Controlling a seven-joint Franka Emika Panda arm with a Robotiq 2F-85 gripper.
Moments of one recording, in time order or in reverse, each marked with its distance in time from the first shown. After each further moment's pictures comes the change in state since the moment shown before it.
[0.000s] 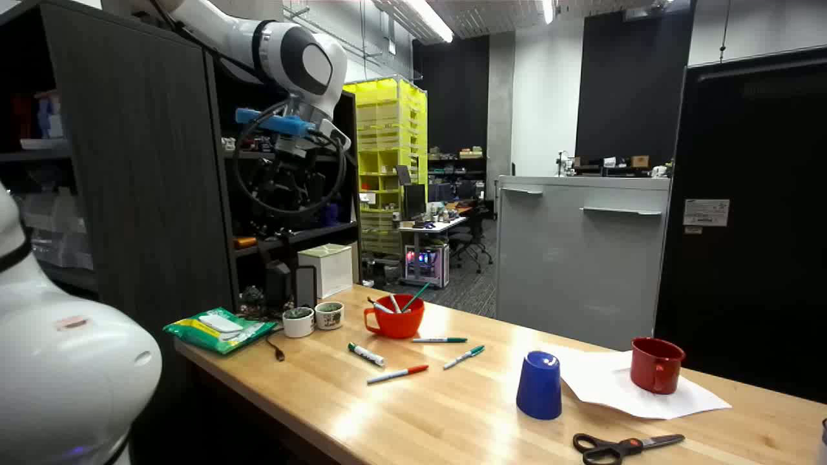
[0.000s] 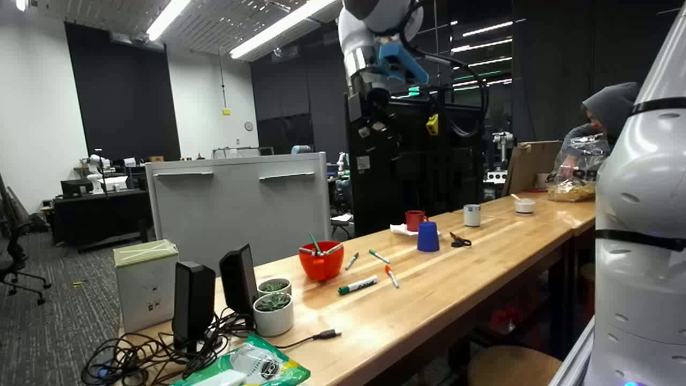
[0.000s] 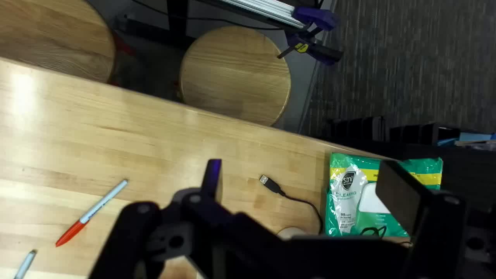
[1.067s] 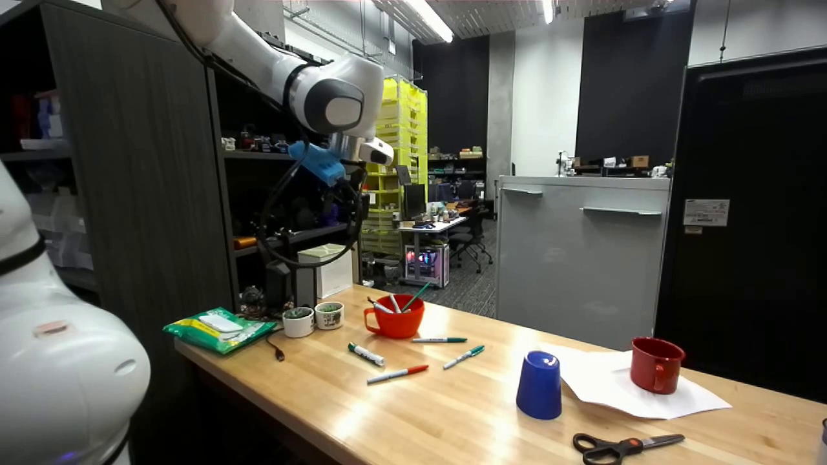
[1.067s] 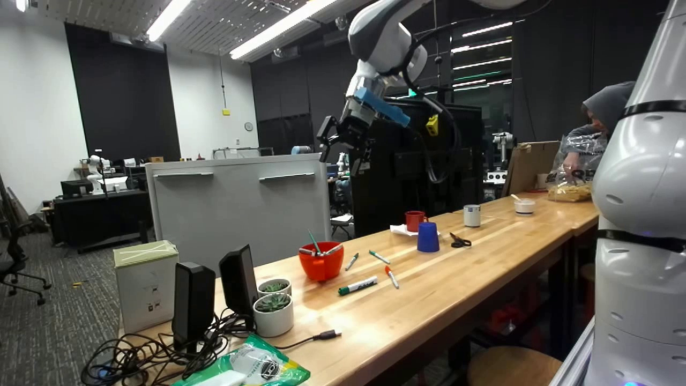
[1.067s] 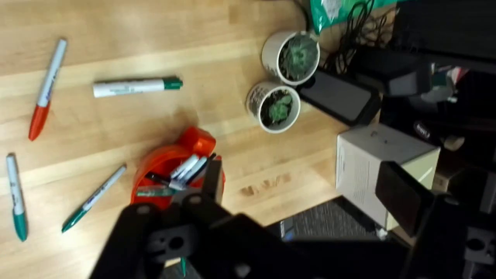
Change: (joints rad) arm -0.103 0.059 -0.013 -0.122 0.231 0.654 0.083
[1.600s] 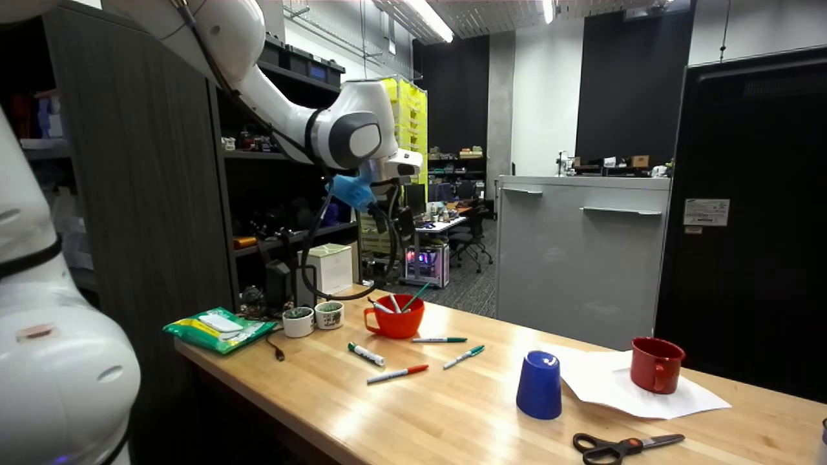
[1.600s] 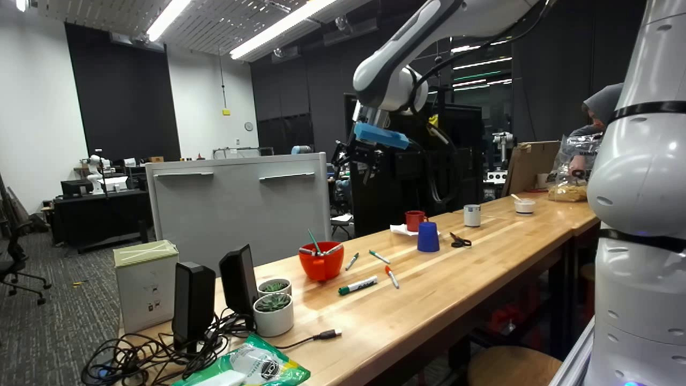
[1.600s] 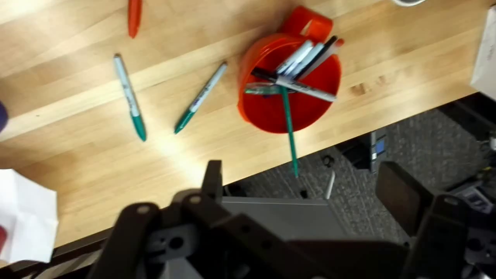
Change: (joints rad) arm -0.077 0.087 0.008 -0.073 -0.315 0.395 0.239
